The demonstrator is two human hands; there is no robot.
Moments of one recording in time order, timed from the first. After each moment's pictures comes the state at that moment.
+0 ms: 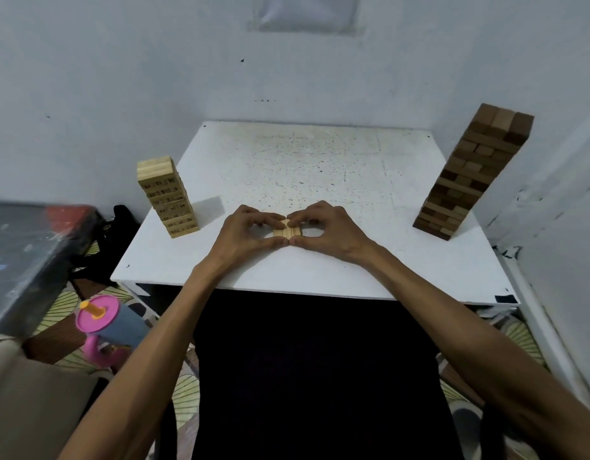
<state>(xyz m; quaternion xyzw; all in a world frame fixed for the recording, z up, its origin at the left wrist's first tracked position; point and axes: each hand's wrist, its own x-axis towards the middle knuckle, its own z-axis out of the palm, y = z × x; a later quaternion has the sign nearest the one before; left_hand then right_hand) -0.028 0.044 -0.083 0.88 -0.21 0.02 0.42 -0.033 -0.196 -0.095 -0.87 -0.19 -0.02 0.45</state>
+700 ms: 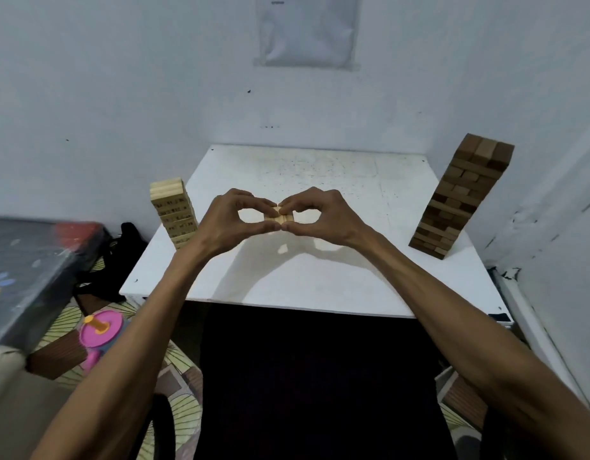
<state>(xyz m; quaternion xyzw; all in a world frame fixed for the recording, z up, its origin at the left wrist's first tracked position) -0.016 0.059 -0.015 0.87 -0.25 0.06 0.42 -0.021 -0.188 -0.030 -0.83 -0.26 -0.09 0.49</state>
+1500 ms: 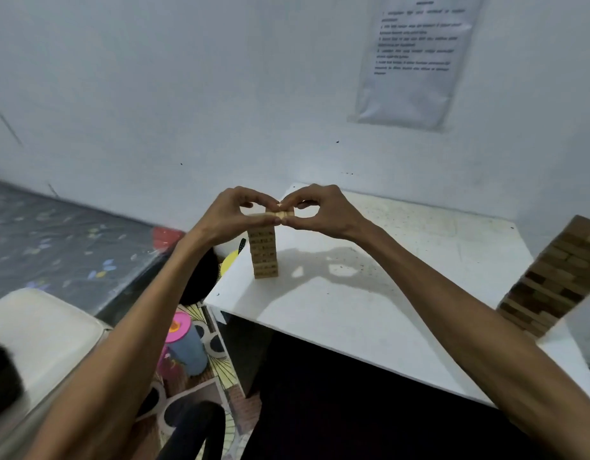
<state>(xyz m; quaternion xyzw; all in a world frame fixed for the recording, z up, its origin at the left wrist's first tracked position) -0.013 0.176 0.065 0.88 -0.18 0.11 0.43 0.042 -0.063 0.051 -0.79 -0.38 -0.06 0.47</state>
